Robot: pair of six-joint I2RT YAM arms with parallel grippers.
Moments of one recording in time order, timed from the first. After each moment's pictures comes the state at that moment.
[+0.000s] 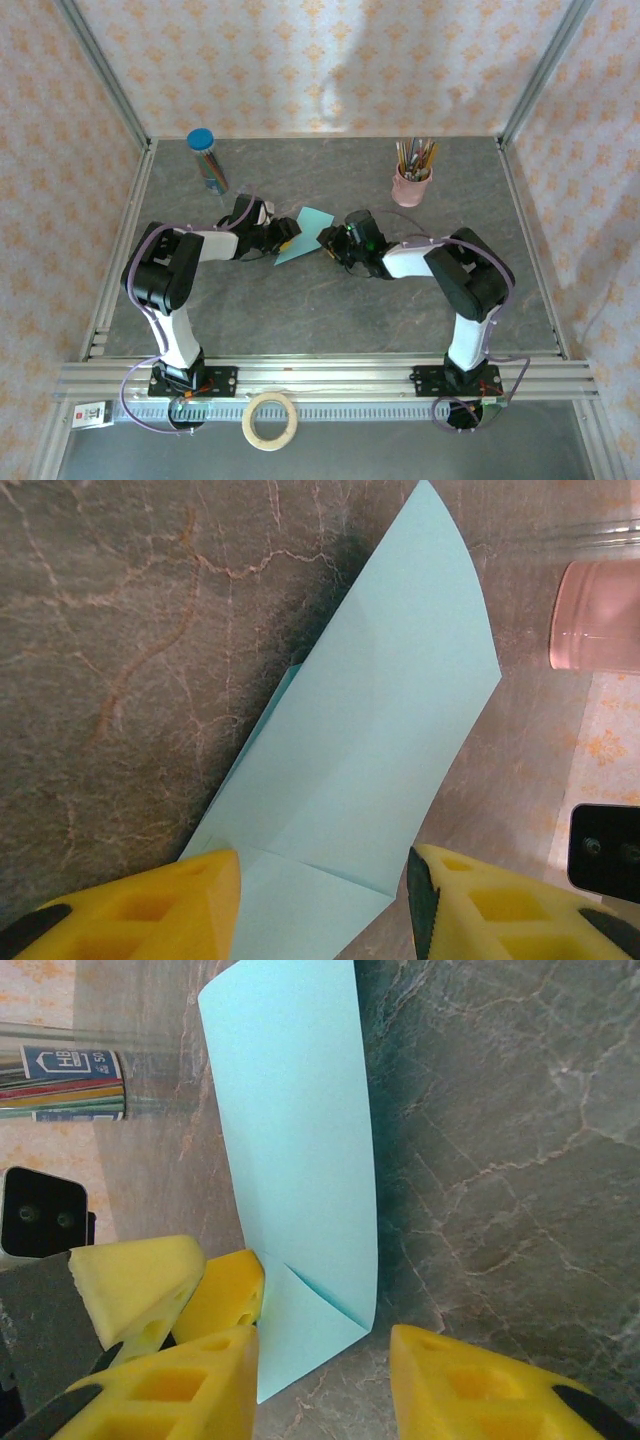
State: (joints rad) left arm -0.25 1.84 0.86 0.16 0.53 -0.94; right arm 0.63 1.84 0.84 0.36 -0.24 1.26
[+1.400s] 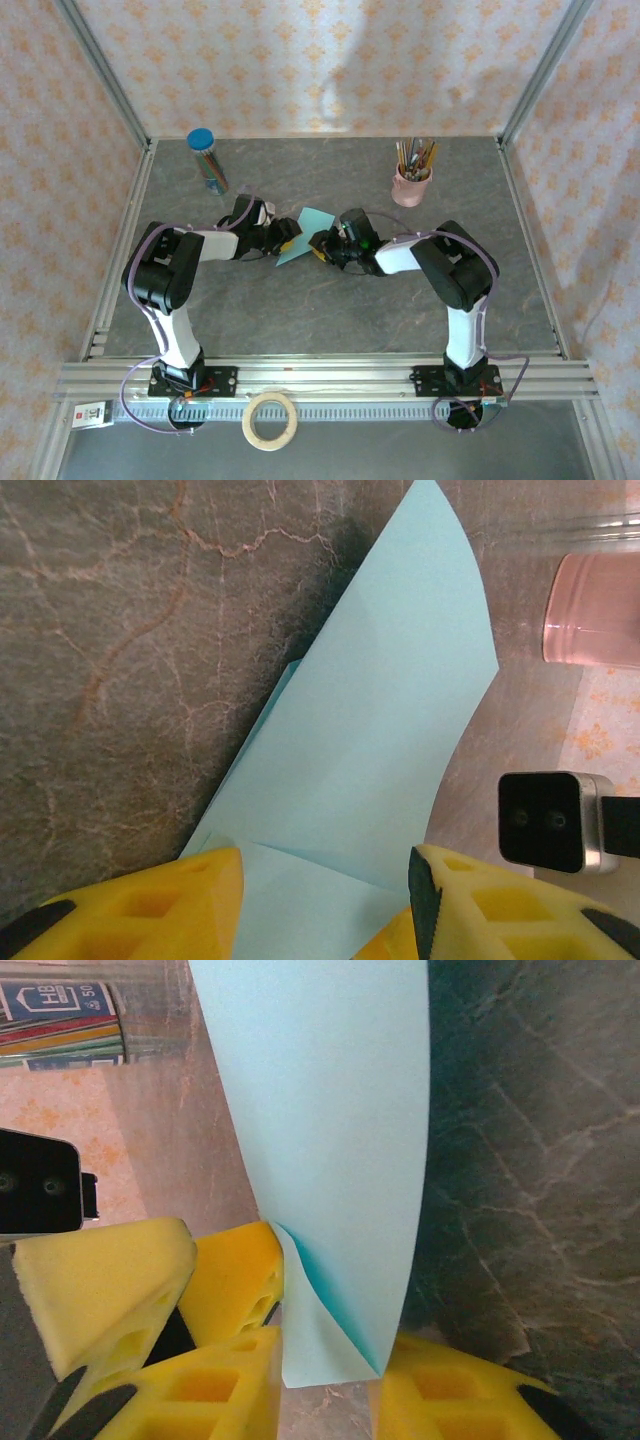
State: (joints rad) left arm -0.25 1.84 0.86 0.17 0.56 -0.96; right arm 0.63 1.95 0.90 0.42 -0.40 1.31
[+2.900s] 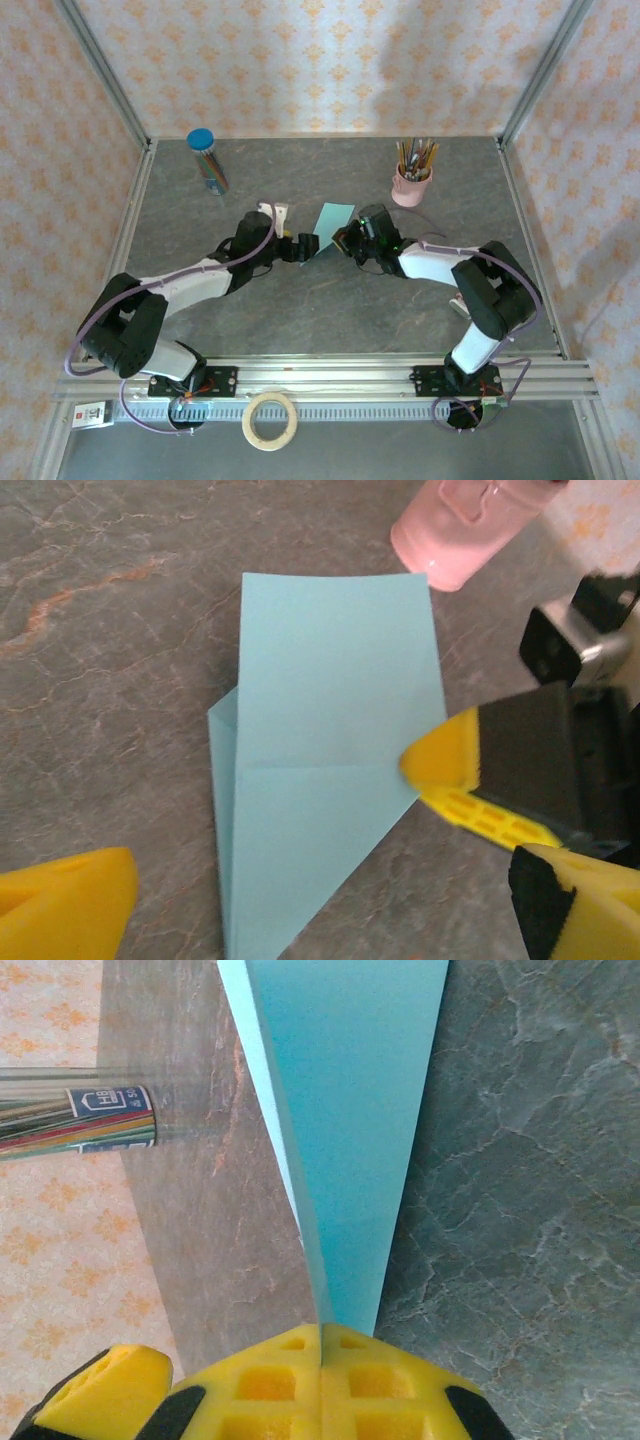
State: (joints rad) left arm -0.50 1.43 0.65 0.24 0.17 -0.41; right arm 0.58 1.66 0.80 0.21 -0.25 1.30
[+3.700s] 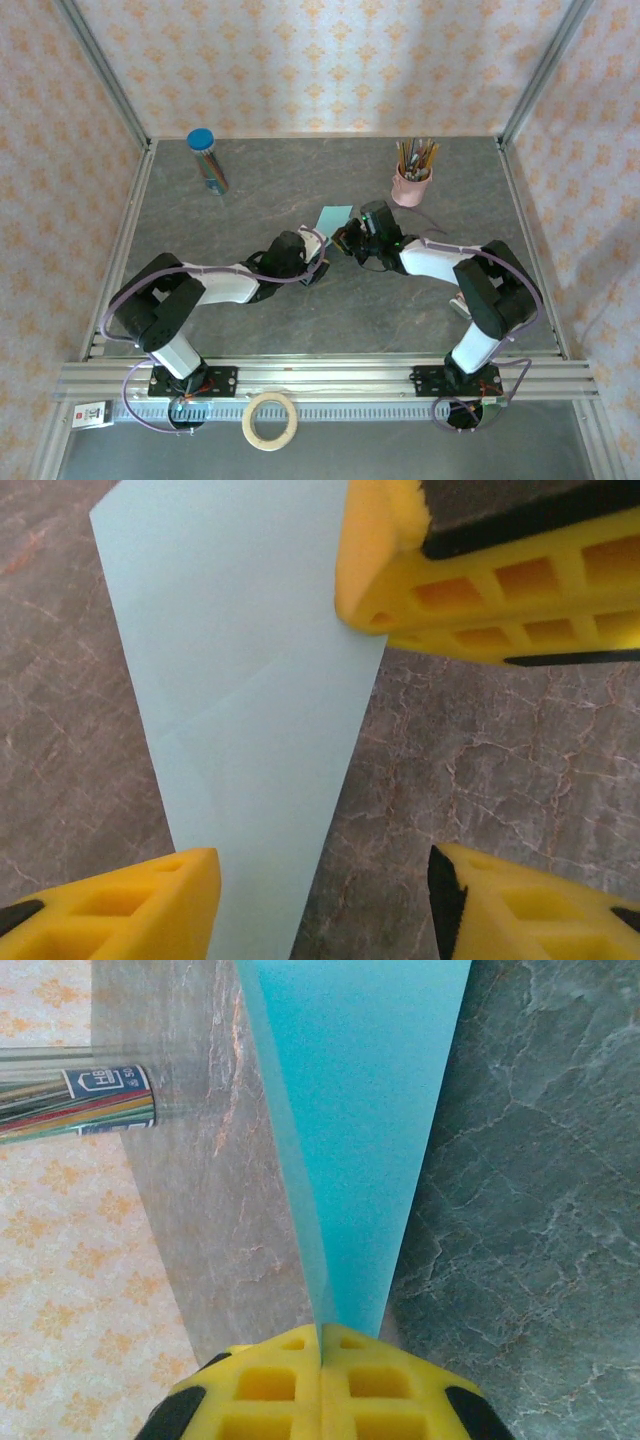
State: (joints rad) left arm -0.68 1.64 0.67 0.31 -0.05 -0.01; right arm 0.56 1.66 0.83 0.16 -0.32 1.30
